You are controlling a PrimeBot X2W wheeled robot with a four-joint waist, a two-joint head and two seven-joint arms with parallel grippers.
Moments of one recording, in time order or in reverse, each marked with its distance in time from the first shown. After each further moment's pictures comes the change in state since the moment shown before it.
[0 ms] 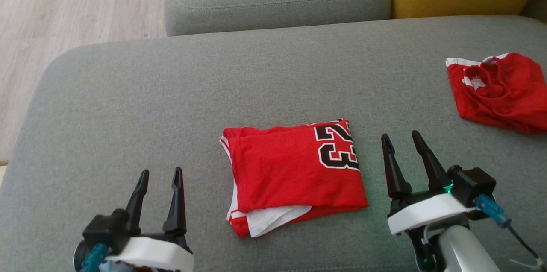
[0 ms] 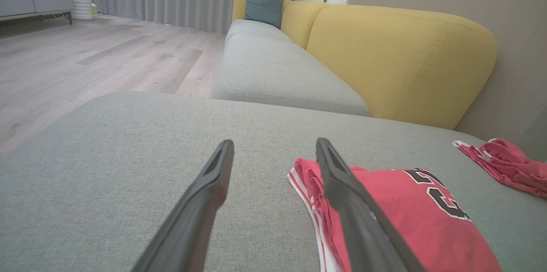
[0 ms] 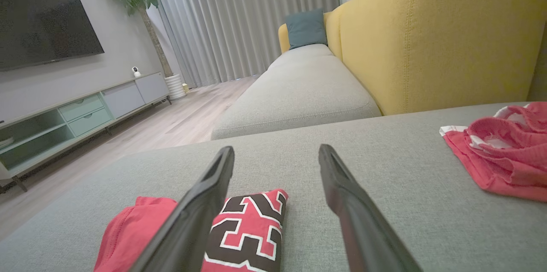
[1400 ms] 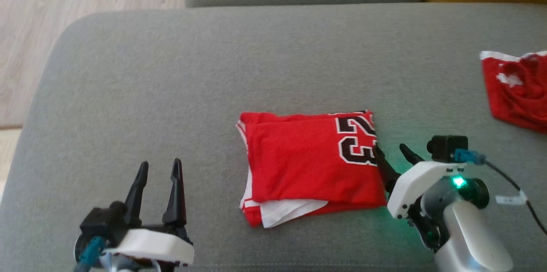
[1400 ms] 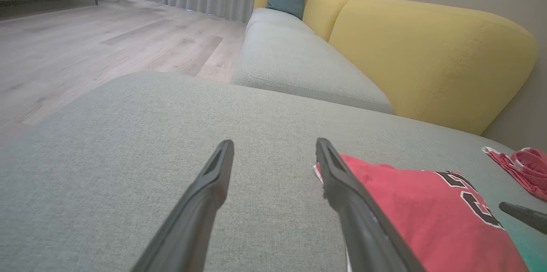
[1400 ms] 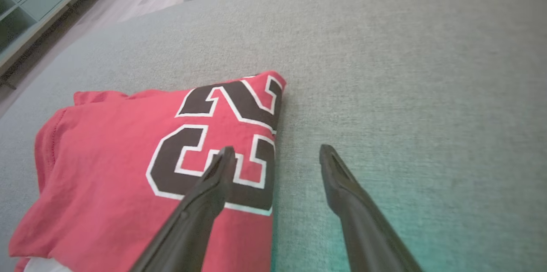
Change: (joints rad) left arm -0.021 -0.020 0.026 0.006 -0.003 -0.025 0.000; right arm -0.129 0.008 -0.062 0.149 0.008 0.000 0.459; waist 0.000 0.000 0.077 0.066
